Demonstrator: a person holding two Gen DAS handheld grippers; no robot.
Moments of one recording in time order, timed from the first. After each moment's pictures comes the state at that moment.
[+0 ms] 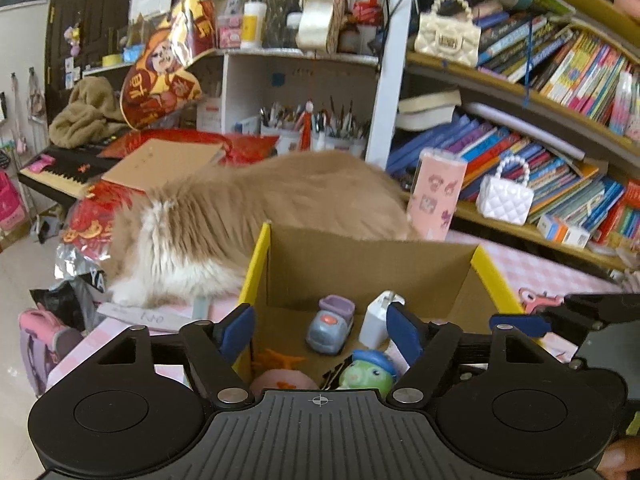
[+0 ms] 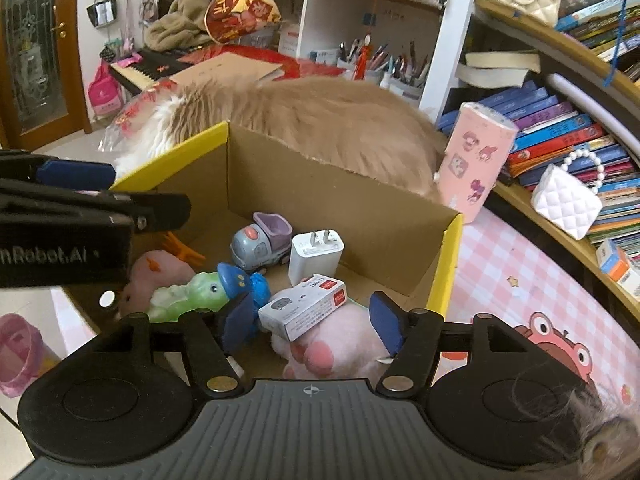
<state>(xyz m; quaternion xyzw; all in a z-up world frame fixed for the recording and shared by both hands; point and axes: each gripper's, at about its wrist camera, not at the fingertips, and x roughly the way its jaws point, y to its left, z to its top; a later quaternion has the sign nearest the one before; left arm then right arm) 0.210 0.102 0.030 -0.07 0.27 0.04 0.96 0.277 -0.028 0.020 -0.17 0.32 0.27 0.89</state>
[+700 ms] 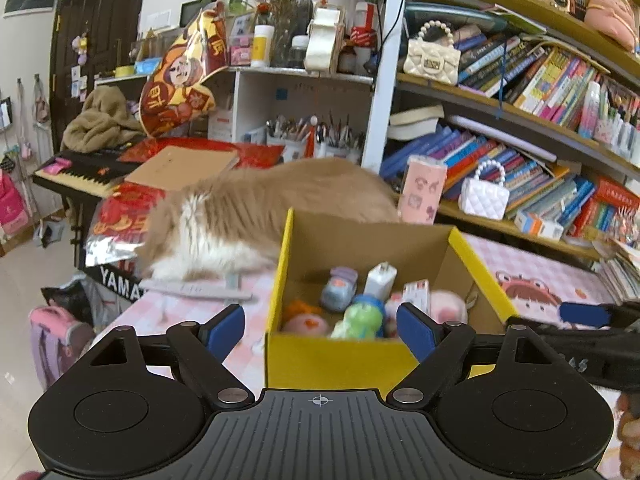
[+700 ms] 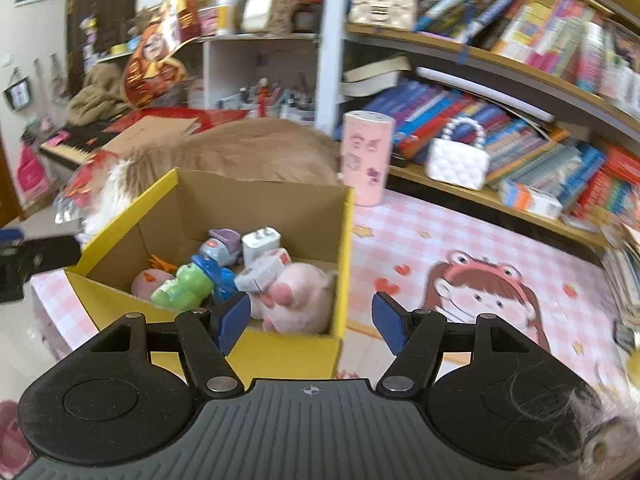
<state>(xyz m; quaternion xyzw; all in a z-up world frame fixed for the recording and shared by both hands) 0.115 0.117 0.040 -0.06 0.26 0.03 0.96 0.176 -0.077 0.043 -0.06 0.28 0.12 0.95</state>
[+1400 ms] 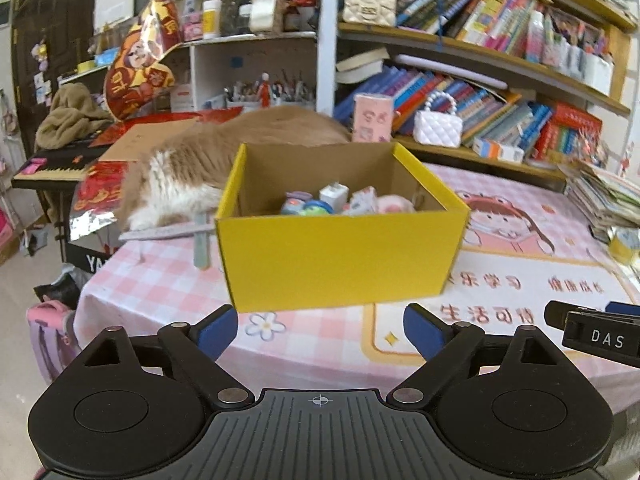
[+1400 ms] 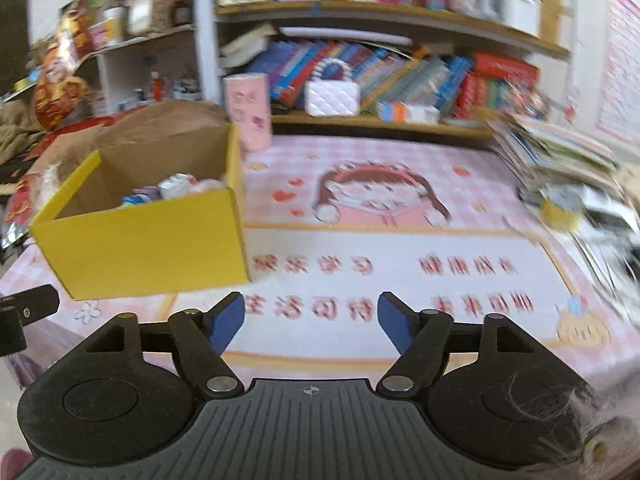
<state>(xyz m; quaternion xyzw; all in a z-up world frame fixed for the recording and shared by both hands) 0.056 0.072 0.006 -0.01 0.31 -0.02 0.95 0.065 -0.129 0.009 0.04 0.32 -0.05 0.95</state>
